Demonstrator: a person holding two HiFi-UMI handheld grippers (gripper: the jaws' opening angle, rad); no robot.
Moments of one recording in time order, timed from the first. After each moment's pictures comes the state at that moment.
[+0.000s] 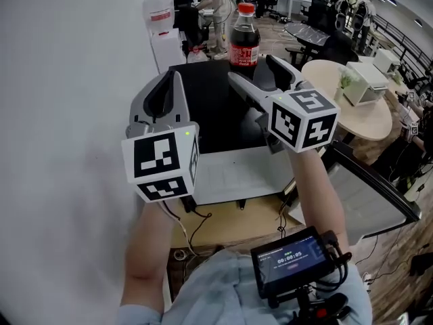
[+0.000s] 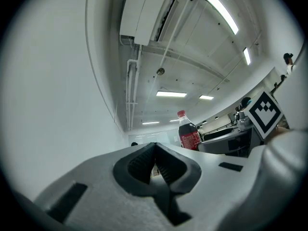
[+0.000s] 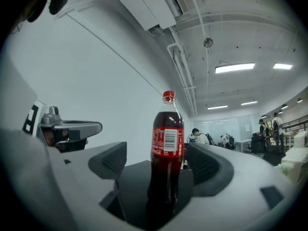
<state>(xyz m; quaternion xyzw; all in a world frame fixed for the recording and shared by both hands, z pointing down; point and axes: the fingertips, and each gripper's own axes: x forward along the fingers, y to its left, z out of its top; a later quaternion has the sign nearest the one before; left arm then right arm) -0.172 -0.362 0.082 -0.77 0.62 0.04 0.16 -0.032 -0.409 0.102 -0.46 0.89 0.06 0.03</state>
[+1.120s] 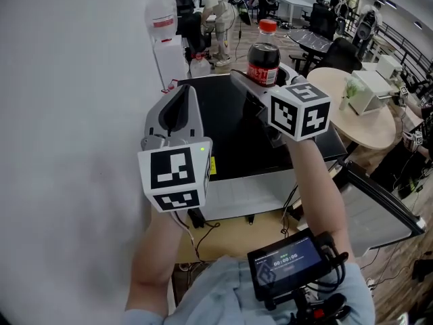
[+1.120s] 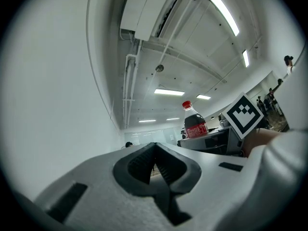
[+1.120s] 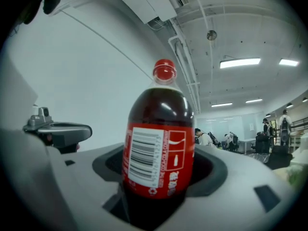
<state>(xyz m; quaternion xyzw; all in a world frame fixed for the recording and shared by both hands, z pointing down) -0.179 -0.393 0.090 -0.78 0.60 0.03 0.15 -0.065 -0.472 0.096 -0.44 0.90 0.06 0.01</state>
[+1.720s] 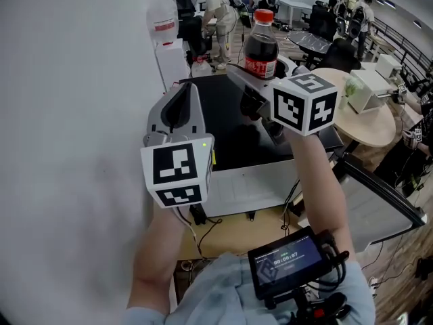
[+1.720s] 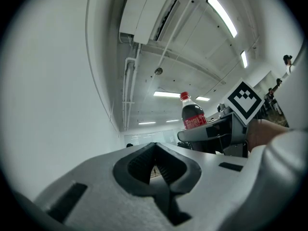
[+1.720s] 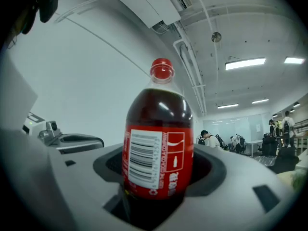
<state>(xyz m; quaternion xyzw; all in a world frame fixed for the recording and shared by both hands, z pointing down) -0.173 -0.373 0.086 -0.78 0.60 0.04 0.17 -0.074 -0.430 0.069 -0.41 0.91 0.07 0.02</state>
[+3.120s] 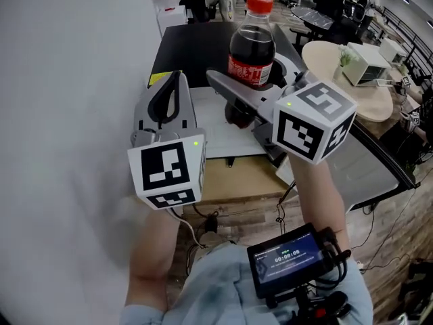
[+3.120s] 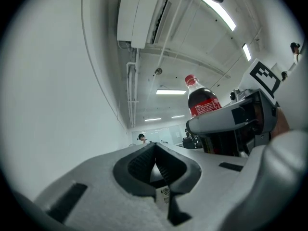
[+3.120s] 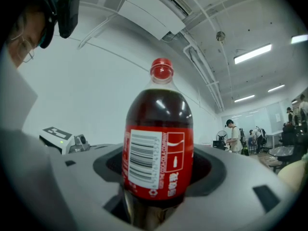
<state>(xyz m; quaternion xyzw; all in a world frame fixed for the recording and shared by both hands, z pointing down) -0.119 -0.222 0.136 -0.75 0.64 0.02 0.16 -0.044 -0.228 0.112 -0.30 0.95 0.04 0.04</state>
